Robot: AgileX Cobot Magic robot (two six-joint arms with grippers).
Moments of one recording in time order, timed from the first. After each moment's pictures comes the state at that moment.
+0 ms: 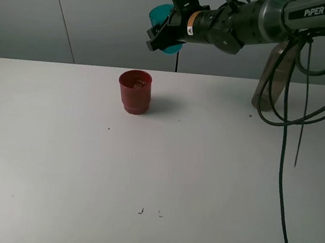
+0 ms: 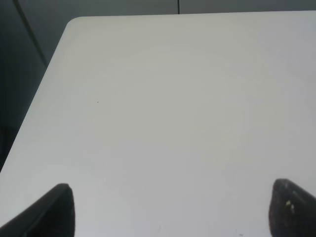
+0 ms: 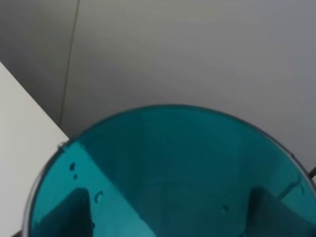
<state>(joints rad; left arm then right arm) 0.03 0.00 -0.51 0.10 1.09 -0.04 0.49 2.19 -1.56 -0.69 -0.17 0.37</state>
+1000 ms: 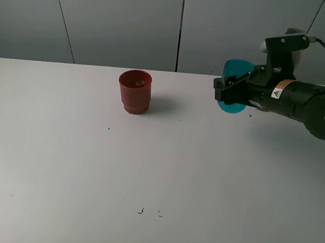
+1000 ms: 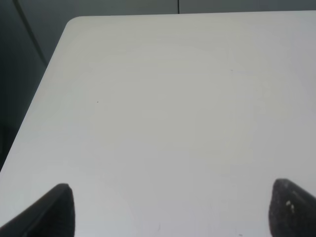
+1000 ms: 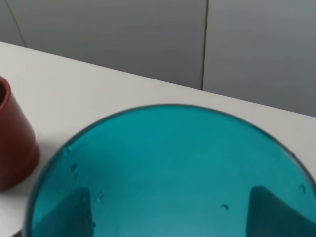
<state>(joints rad) 0.03 0.00 -0.51 0.10 1.09 -0.05 0.30 1.78 -0.65 -0.22 -0.62 0.14</state>
